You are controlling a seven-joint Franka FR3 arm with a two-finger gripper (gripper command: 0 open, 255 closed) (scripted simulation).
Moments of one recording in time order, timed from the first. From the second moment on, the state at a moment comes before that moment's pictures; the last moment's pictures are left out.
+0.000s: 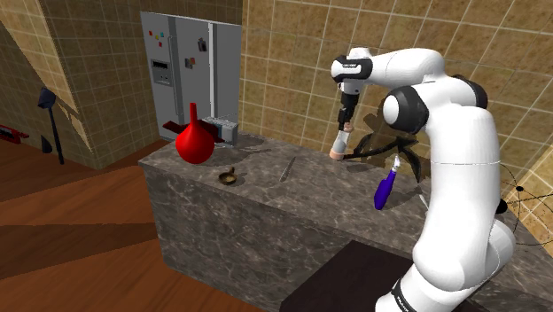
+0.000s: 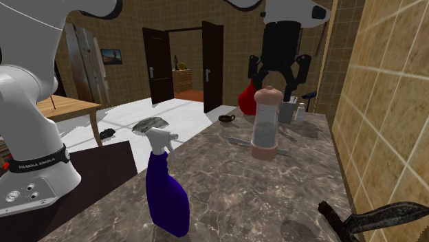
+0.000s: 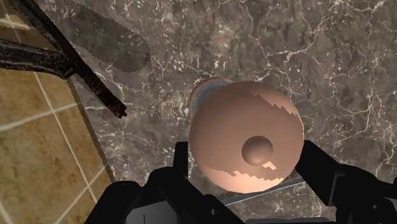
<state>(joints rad) -0.26 0.51 -0.42 -1.28 0.13 1.69 -0.90</state>
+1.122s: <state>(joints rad) 0.01 0.36 -0.35 -1.45 0.08 1.71 -0.58</state>
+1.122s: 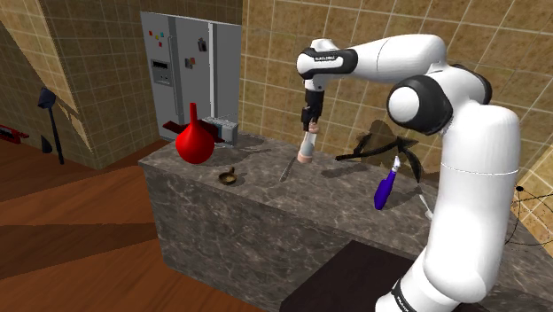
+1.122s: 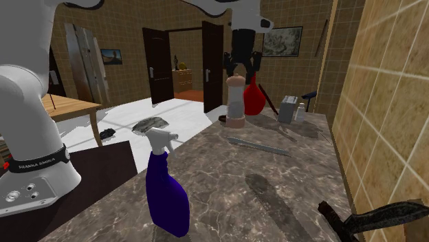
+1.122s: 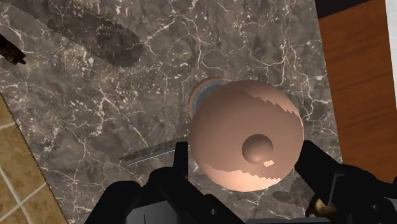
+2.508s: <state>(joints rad) 0.26 0.58 -0.21 -1.10 0.10 1.58 -0.17</state>
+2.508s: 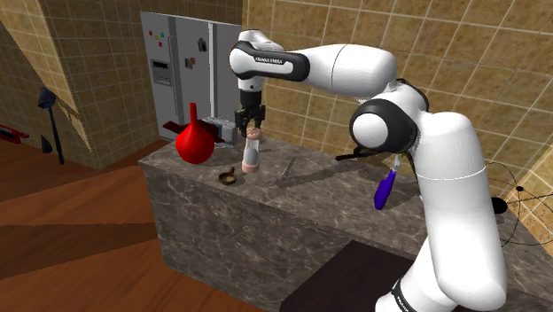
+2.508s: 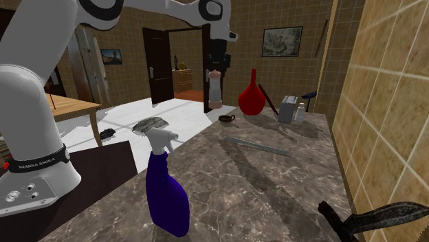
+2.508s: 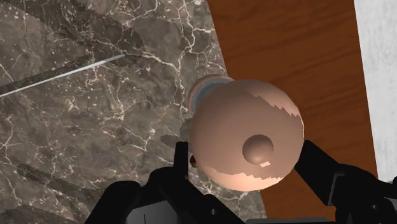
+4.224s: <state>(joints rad) 0.29 0.60 -0.20 -1.34 0.11 1.84 -0.16</state>
